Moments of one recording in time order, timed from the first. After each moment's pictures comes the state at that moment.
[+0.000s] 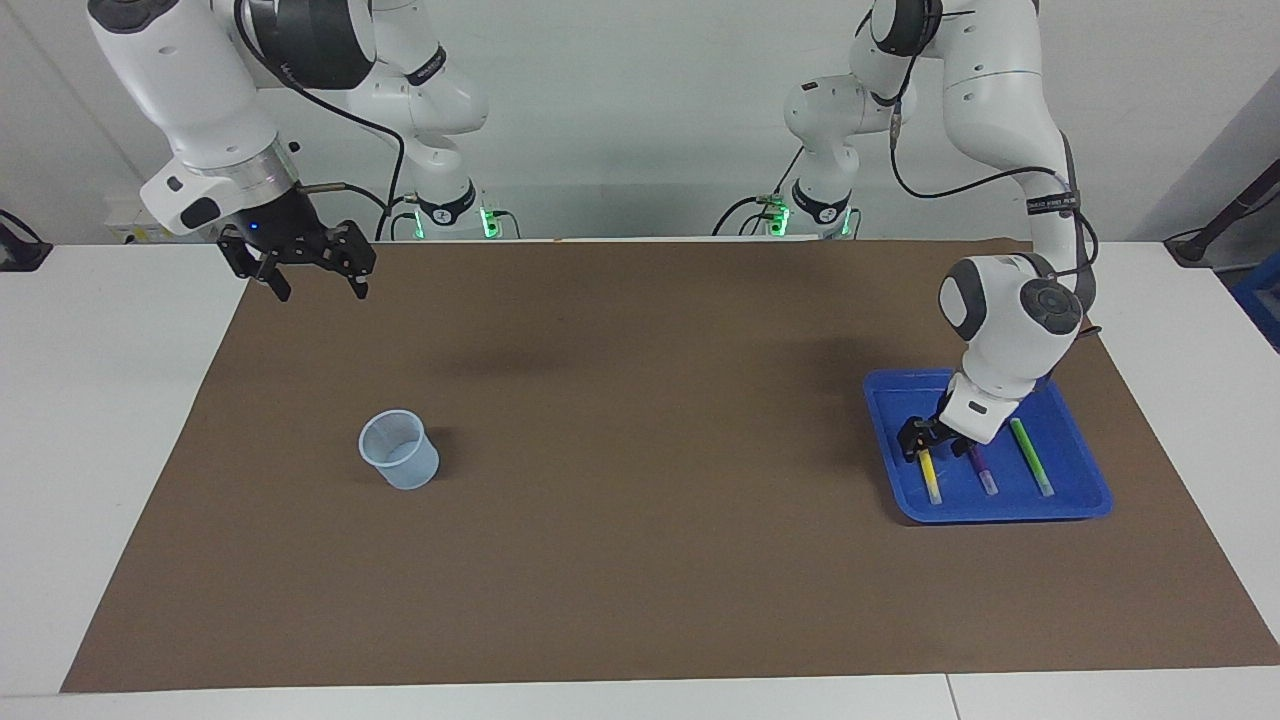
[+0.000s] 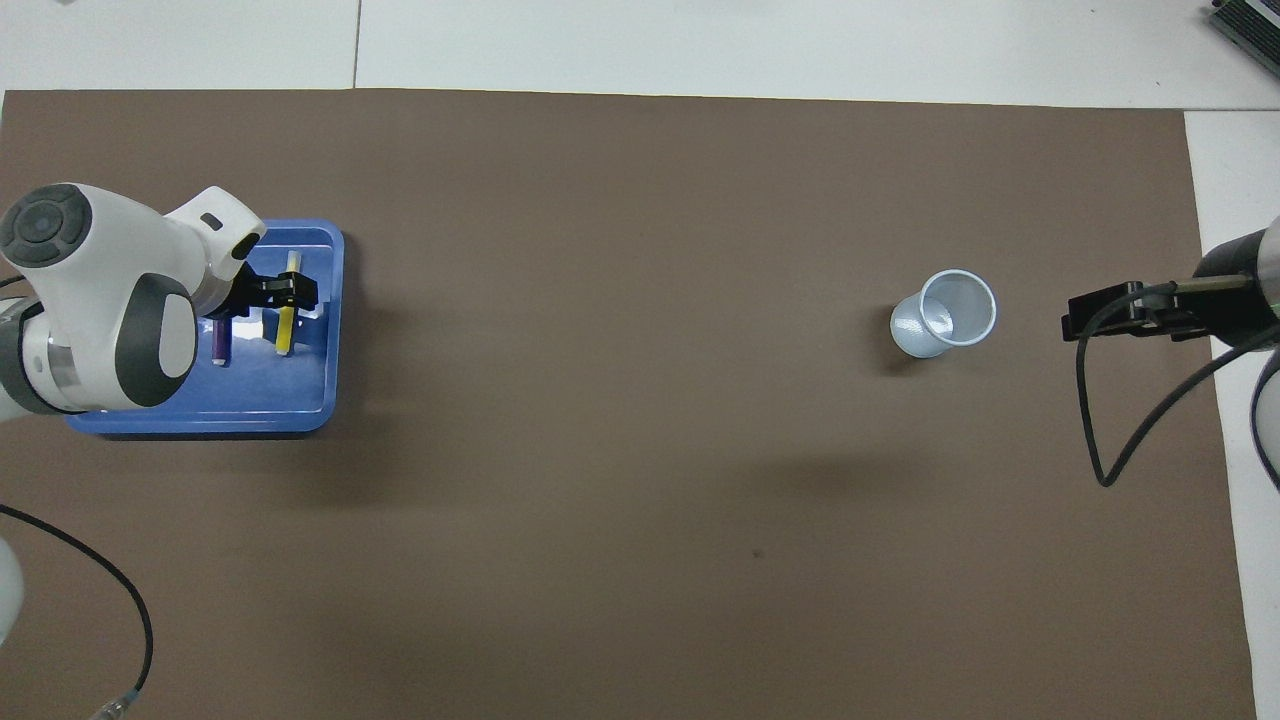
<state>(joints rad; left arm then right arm) 0.10 0.38 -0.13 -1.90 0.03 2.34 -0.07 -0.03 -0.02 0.03 -1.66 0.02 1.65 0.00</state>
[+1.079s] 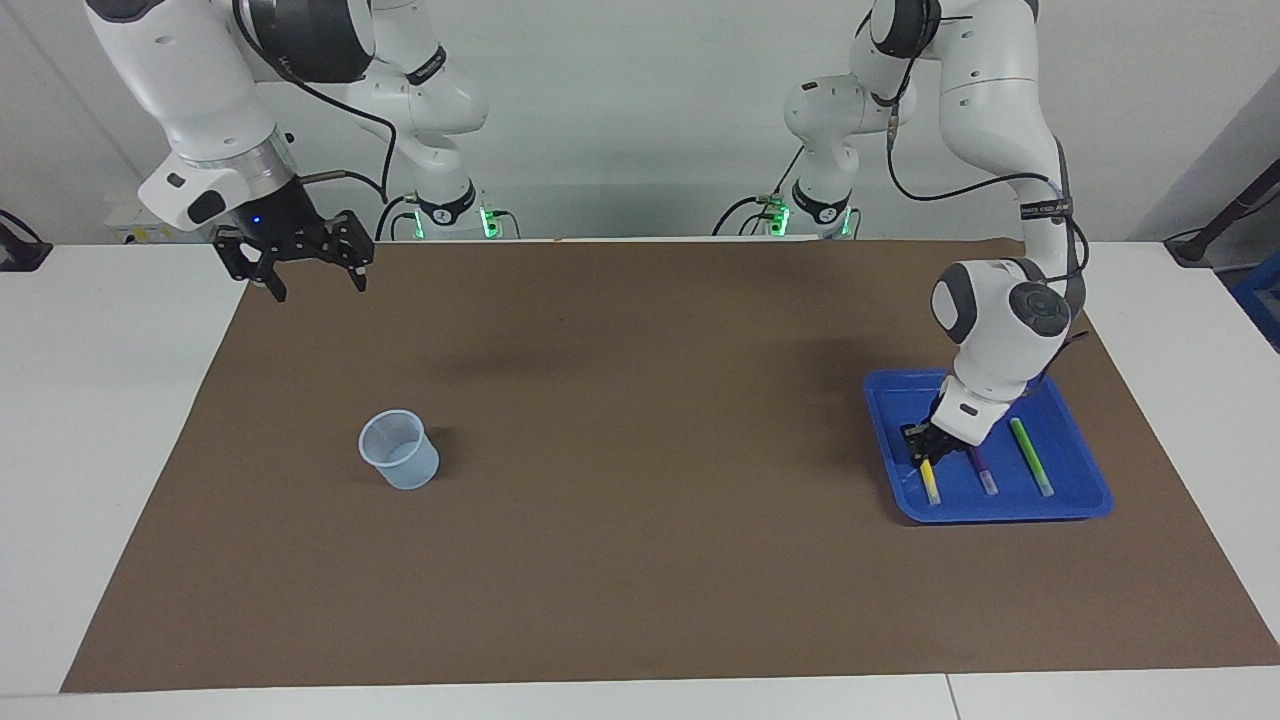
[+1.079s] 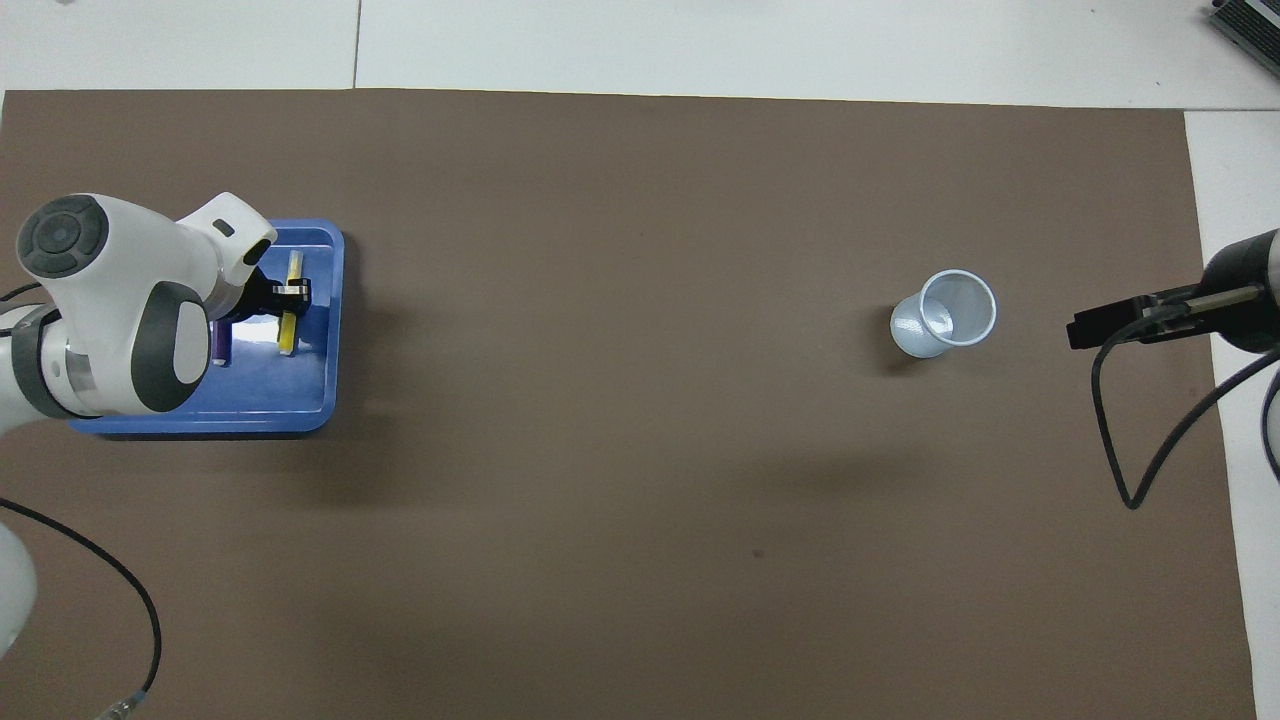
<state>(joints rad) 0.09 0.38 -0.13 -1.92 0.03 2.38 -0.07 -0.03 -0.03 0.03 -1.66 0.02 1.65 -0.13</state>
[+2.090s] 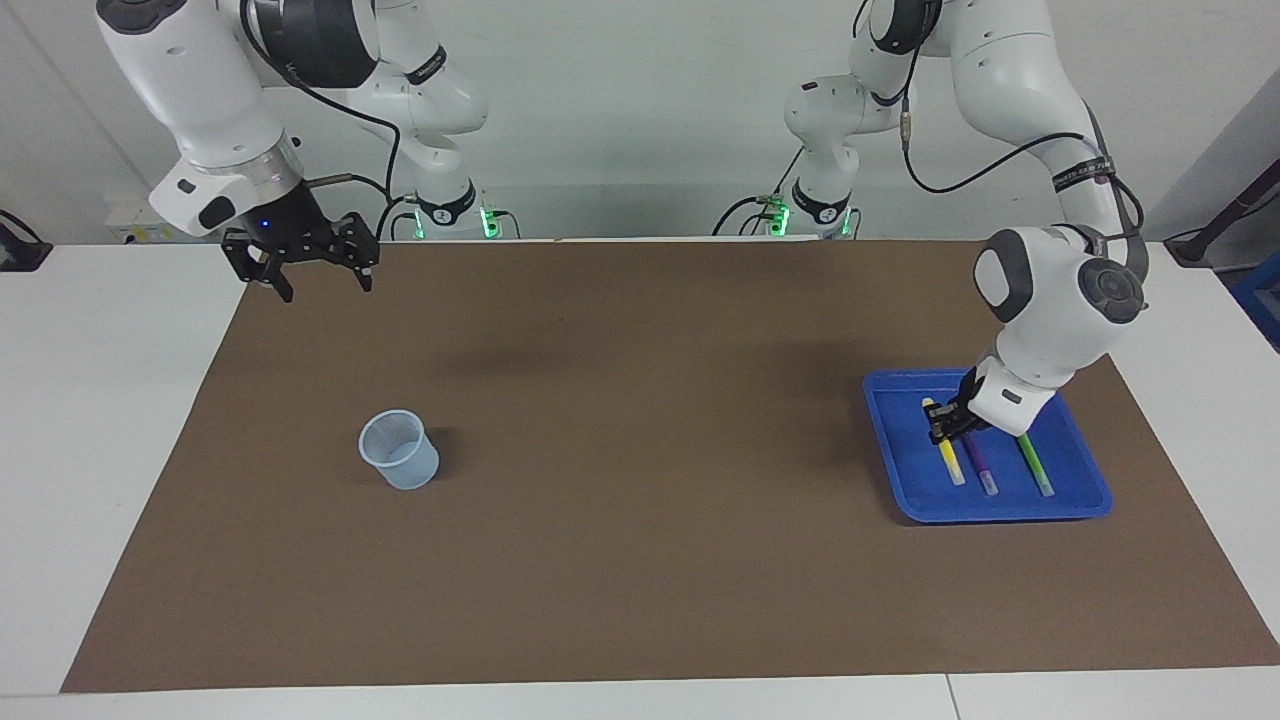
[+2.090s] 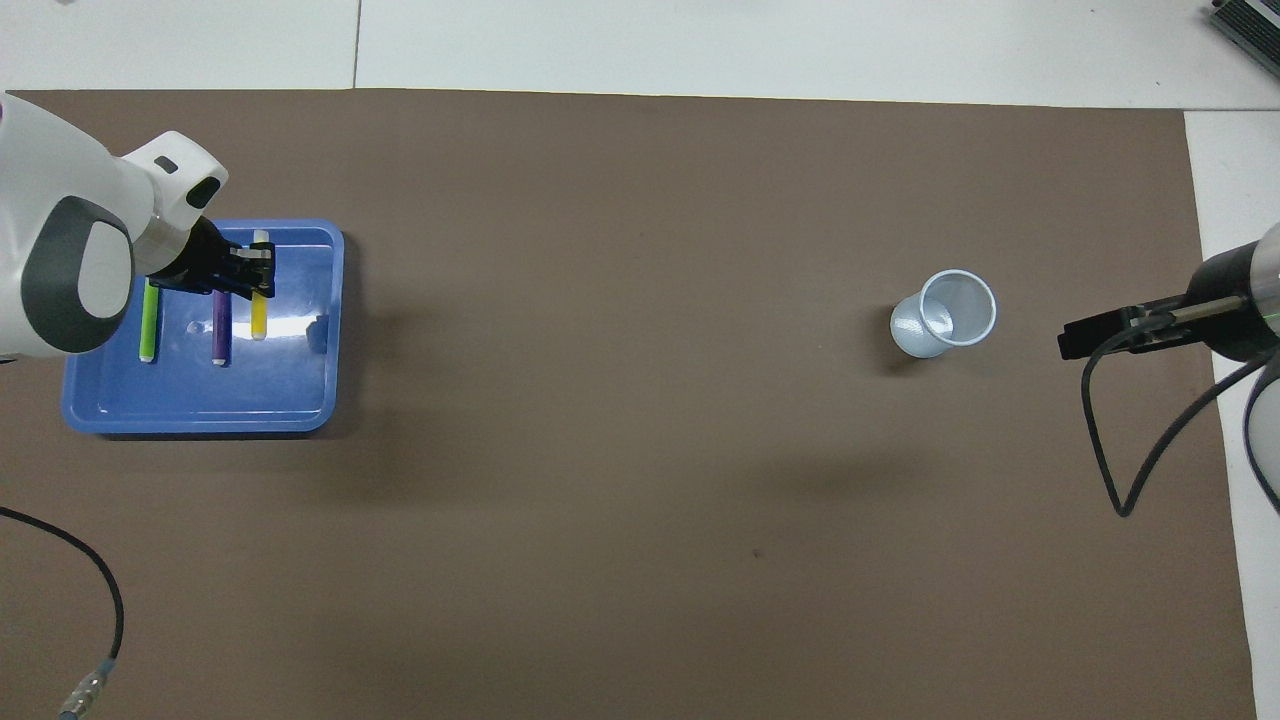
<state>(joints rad) 0.09 0.35 -0.13 -1.67 -0.04 1.98 -0.10 -0.03 -0.04 0.03 -1.69 0.02 1.65 -0.13</state>
